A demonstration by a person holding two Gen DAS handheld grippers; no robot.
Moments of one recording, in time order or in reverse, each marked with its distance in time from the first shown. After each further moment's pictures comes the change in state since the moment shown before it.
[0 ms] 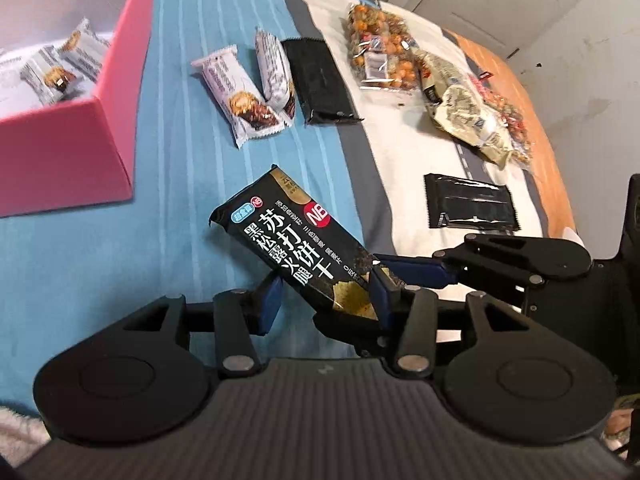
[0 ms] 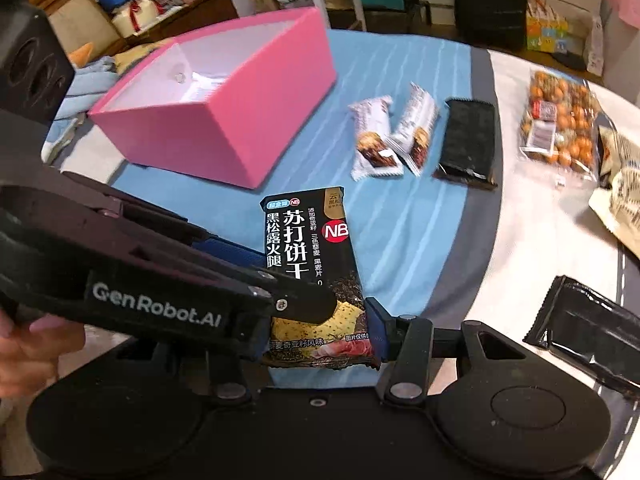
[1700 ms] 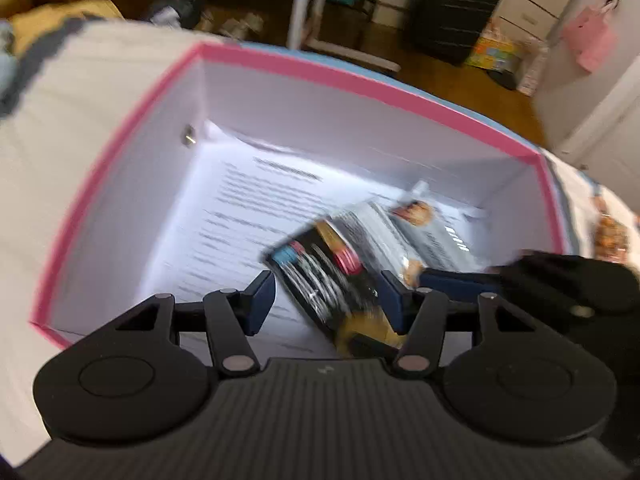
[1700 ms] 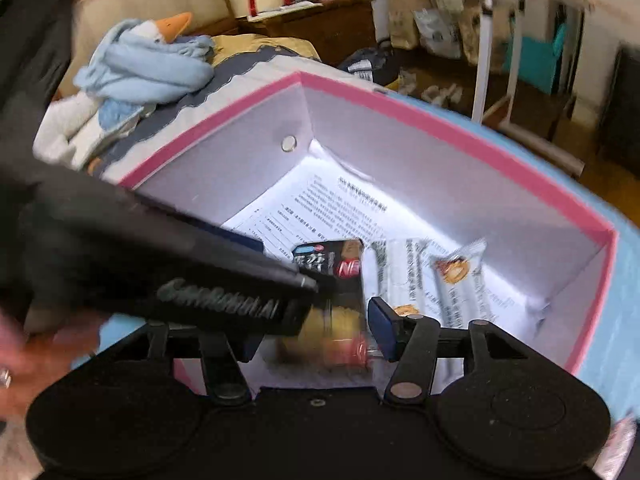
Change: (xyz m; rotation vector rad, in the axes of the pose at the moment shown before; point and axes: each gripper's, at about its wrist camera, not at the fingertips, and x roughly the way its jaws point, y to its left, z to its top) left arm -0.068 0.209 0.093 -0.296 -0.268 0.431; right arm 0.142 0.127 0.183 -0.398 -0.059 0.151
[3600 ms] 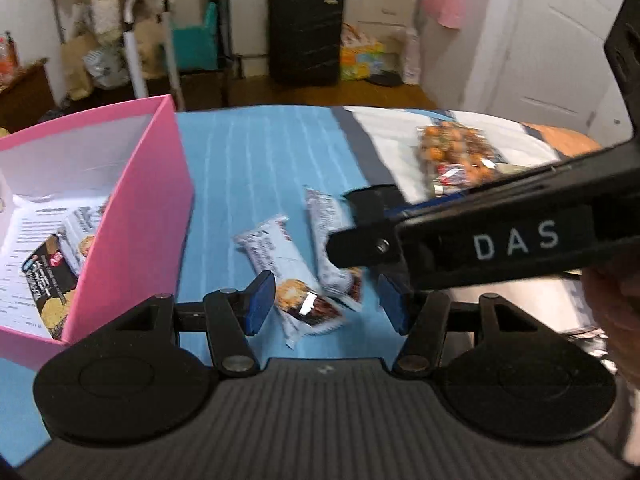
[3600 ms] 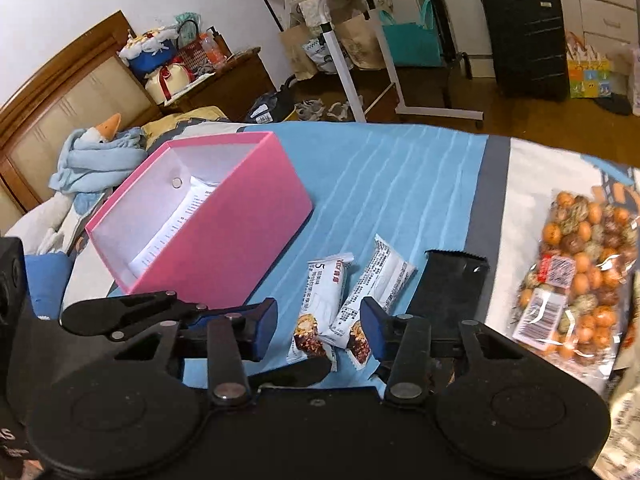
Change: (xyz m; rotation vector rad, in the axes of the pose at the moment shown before) left arm -0.005 -0.237 -0.119 0.332 -0.205 -0.117; right arm -0.121 -0.173 -0.147 0.372 -0.113 0.027
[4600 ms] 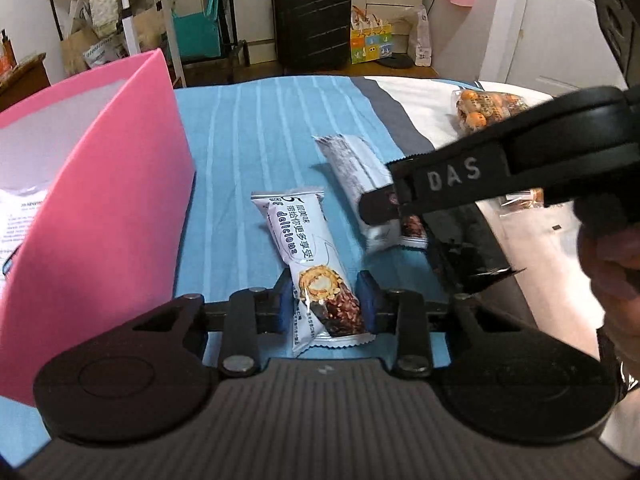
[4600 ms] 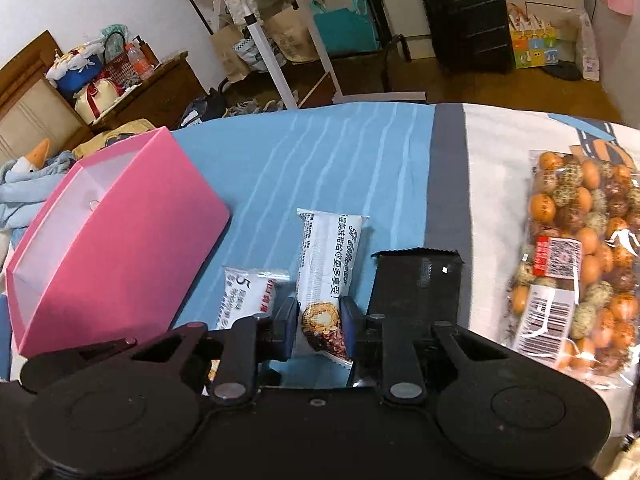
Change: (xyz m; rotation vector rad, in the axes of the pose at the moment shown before) left arm 0.050 0.013 -0.006 0.035 0.044 0.018; right arm 0.043 -0.023 0.003 0.120 -0.012 -0.180
